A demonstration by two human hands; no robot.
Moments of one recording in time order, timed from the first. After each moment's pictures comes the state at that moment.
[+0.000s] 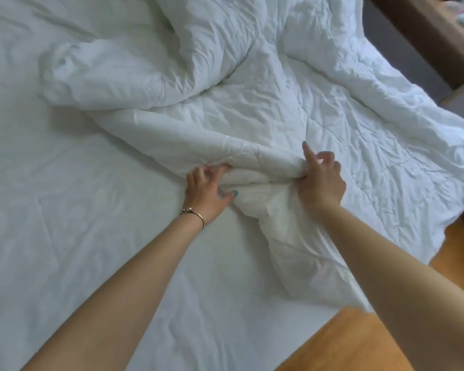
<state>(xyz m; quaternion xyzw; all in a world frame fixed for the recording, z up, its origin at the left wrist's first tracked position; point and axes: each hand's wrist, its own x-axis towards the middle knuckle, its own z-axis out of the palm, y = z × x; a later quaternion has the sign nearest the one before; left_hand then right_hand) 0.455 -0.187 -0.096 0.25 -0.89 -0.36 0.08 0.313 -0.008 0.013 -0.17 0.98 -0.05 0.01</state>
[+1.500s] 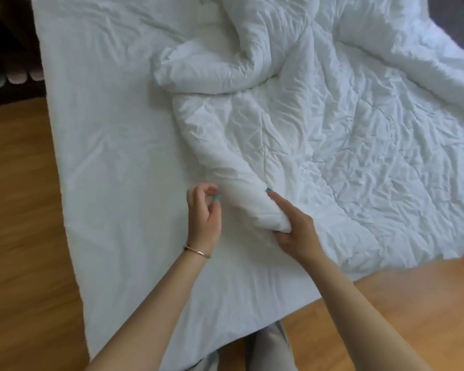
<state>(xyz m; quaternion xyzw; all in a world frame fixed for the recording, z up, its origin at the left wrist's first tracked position) 0.694 -0.136 -0.005 0.38 -0.69 -0.56 0.26 0.568 0.024 0.009 -0.40 0.82 -0.39 0.14</state>
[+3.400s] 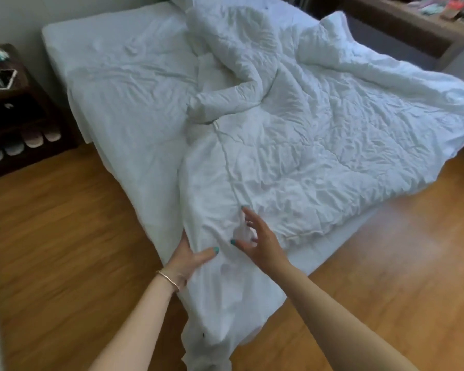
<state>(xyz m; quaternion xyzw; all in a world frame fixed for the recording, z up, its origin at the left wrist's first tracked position) 1.001 -0.226 0.049 0.30 -0.60 -0.74 0.00 0.881 -0.060 0.020 -0.27 0.83 -0.45 0.20</state>
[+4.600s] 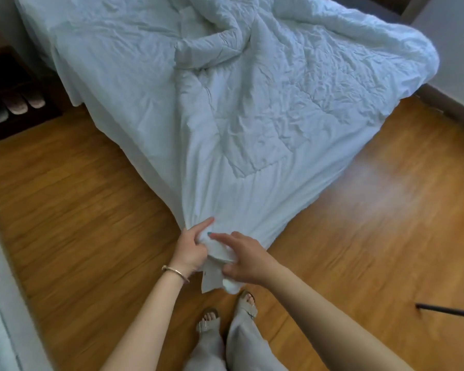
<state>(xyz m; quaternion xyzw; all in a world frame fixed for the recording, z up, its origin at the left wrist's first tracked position) 1.209 -0.113 0.041 0.31 -0.72 -0.62 -0.05 1.145 0.038 0.056 -0.36 0.84 -0.21 0.33</state>
